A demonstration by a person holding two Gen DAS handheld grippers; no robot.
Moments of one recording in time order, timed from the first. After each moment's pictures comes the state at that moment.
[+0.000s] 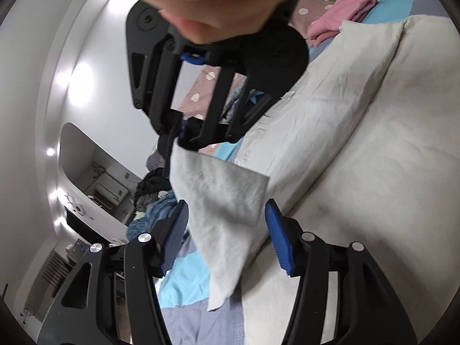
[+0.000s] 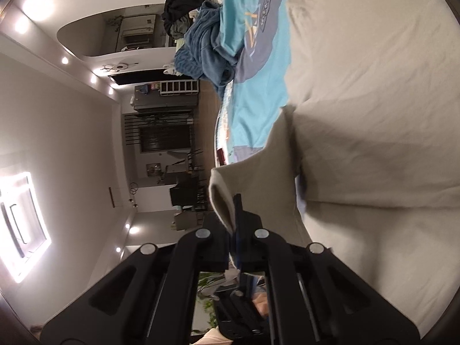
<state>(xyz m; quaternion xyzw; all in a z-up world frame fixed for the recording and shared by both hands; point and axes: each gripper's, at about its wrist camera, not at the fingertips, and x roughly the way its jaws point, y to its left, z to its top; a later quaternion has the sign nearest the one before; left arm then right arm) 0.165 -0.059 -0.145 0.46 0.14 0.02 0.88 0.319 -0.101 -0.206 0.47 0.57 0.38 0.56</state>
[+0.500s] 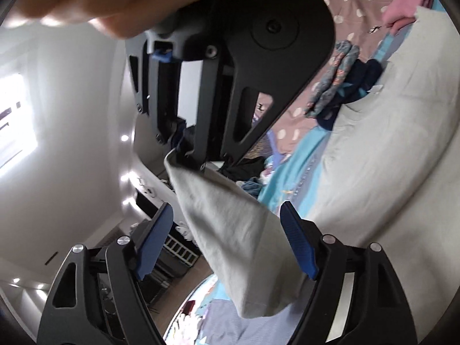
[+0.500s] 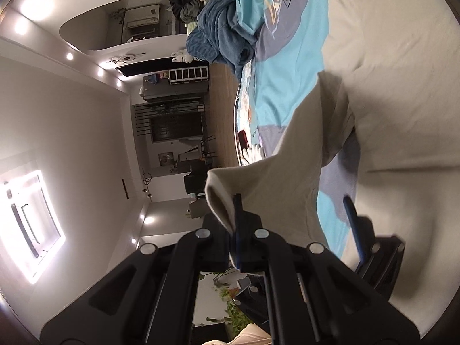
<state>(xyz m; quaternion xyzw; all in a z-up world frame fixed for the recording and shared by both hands) 0.198 -0.057 -0.137 0.45 0.07 0.23 0.86 0.312 -0.057 -0.166 0.48 0.58 0.41 0.52</state>
